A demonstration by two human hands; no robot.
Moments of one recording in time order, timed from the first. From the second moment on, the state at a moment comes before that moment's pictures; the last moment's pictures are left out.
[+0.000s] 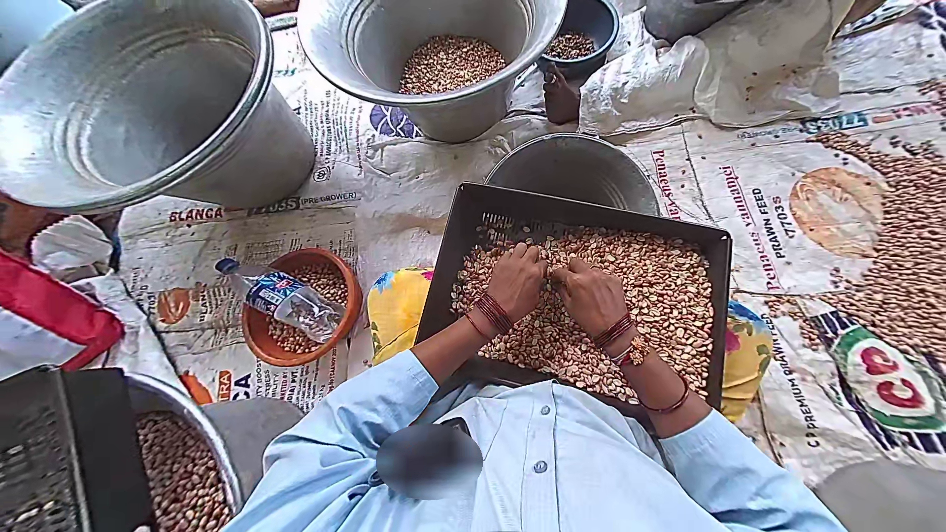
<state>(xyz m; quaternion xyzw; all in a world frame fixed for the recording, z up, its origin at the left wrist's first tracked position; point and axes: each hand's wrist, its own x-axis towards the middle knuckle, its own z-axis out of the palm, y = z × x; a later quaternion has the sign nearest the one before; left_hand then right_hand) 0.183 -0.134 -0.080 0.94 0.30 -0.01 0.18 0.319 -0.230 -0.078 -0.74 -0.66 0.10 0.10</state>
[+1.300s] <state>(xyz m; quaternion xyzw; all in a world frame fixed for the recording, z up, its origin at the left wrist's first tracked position) 0.215 -0.161 -0.074 0.98 -0.06 0.08 0.19 0.378 -0.202 -0.056 -0.77 -0.62 0.10 0.12</state>
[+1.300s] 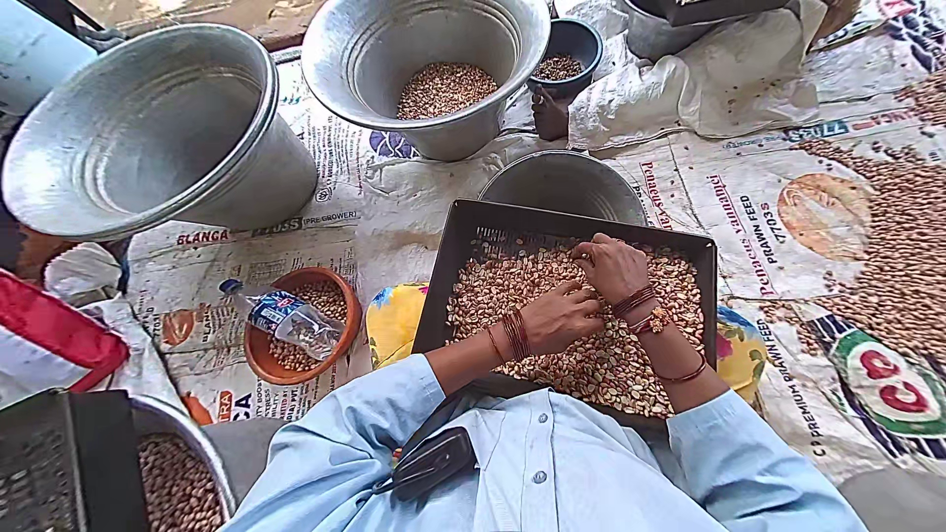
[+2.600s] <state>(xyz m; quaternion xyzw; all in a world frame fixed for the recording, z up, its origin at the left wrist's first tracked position) 0.204 -0.118 -0.055 0.96 0.21 0.07 0.17 0.403 -0.310 -0.032 -0.81 -0.54 0.15 0.17</state>
